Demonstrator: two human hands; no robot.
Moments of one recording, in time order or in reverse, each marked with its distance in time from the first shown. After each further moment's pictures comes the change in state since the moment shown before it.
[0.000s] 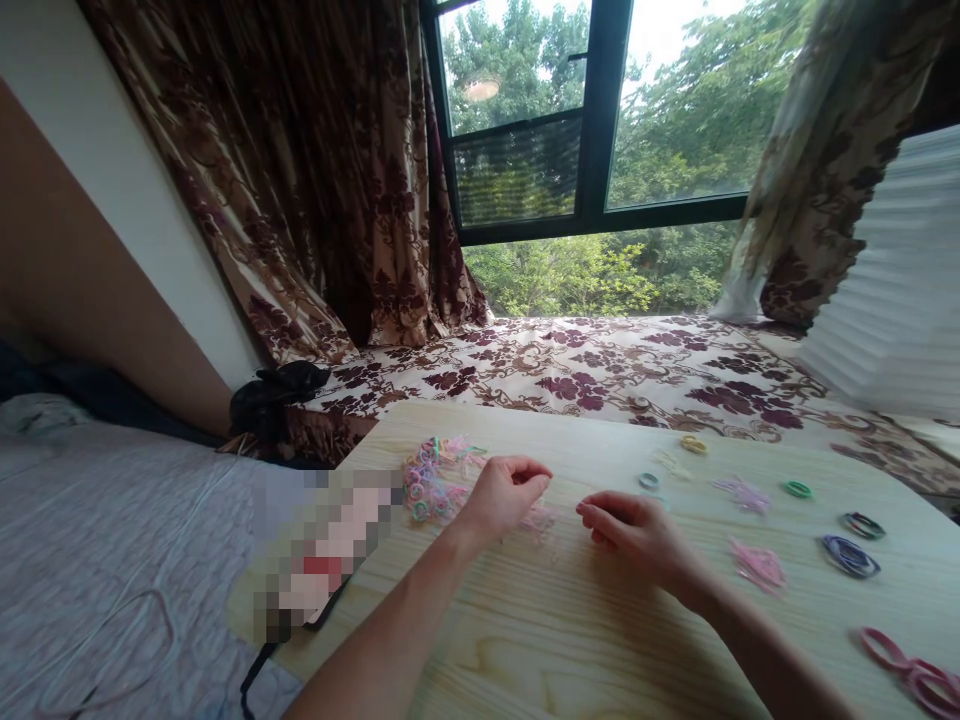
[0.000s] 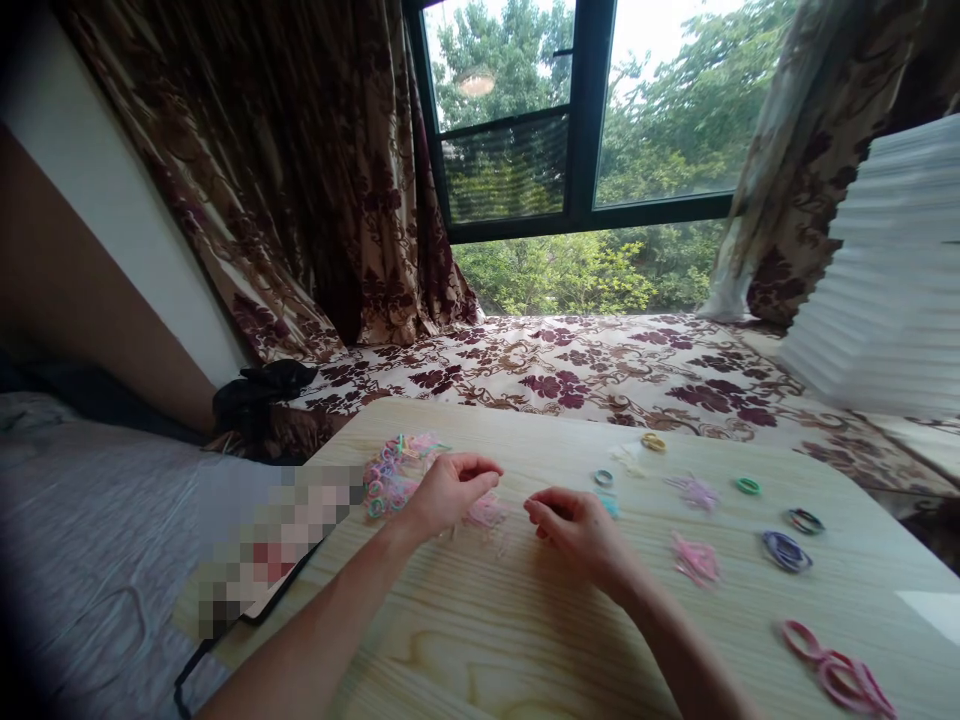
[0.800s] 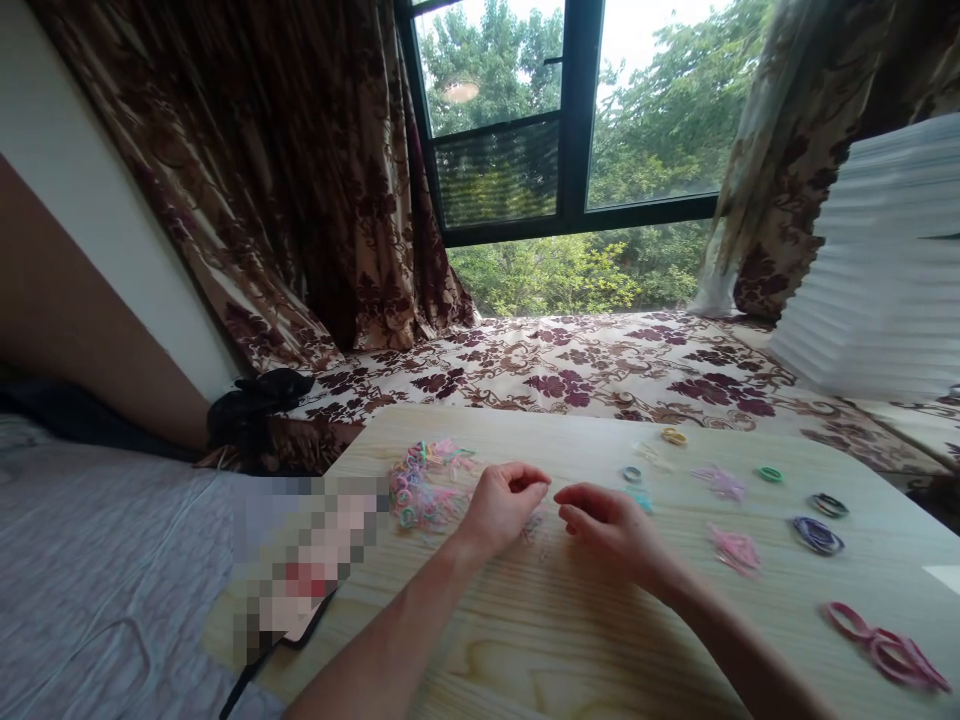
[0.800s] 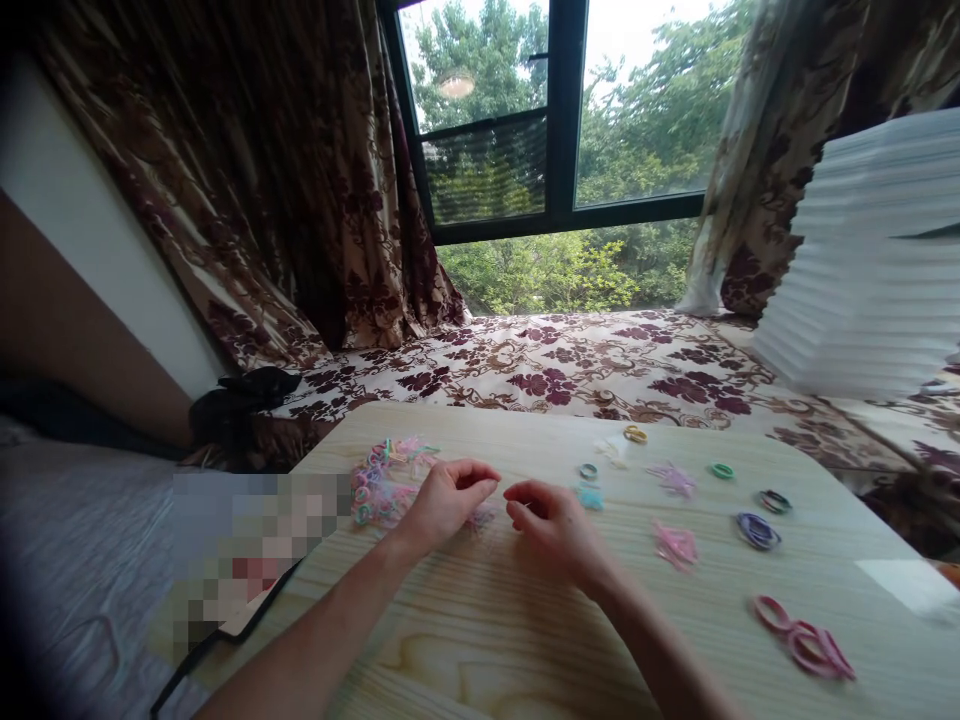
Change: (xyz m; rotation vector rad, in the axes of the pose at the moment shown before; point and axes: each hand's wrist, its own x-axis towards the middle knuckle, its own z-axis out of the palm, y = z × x) left_hand -0.004 -0.001 0.014 -0.083 -0.002 0.005; right_hand 0.002 0.006 0.009 0.005 0.053 -0.102
